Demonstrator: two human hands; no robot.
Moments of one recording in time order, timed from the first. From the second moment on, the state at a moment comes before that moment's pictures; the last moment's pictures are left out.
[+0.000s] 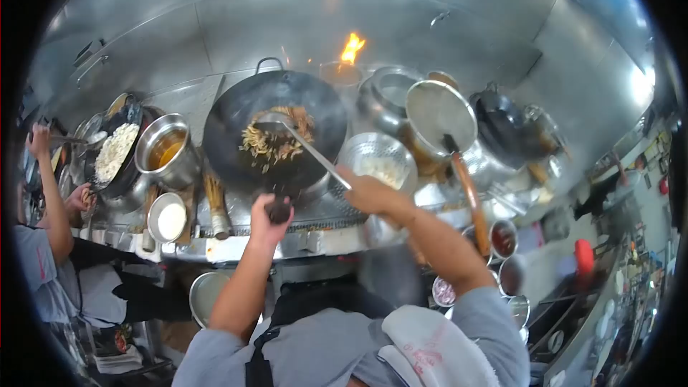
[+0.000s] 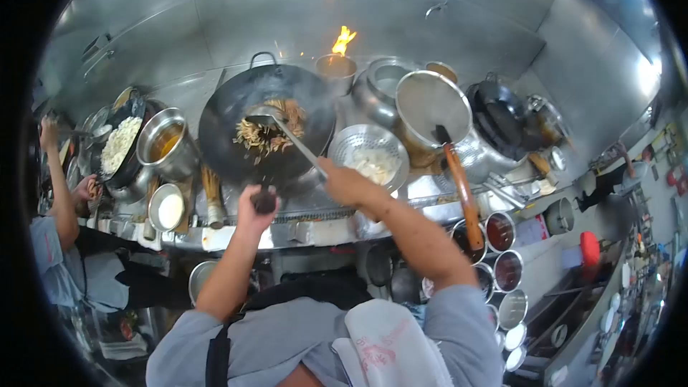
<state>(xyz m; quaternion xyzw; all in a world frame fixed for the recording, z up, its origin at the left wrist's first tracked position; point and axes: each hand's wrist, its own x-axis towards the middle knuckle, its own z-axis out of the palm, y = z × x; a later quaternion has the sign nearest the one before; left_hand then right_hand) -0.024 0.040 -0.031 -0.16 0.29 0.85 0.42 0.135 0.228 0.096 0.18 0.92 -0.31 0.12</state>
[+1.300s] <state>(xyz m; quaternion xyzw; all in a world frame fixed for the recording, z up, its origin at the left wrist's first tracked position) -0.077 0.061 -0.047 -0.14 0.32 0.82 0.45 0.070 0.165 0.038 0.22 0.78 -0.58 0.06</state>
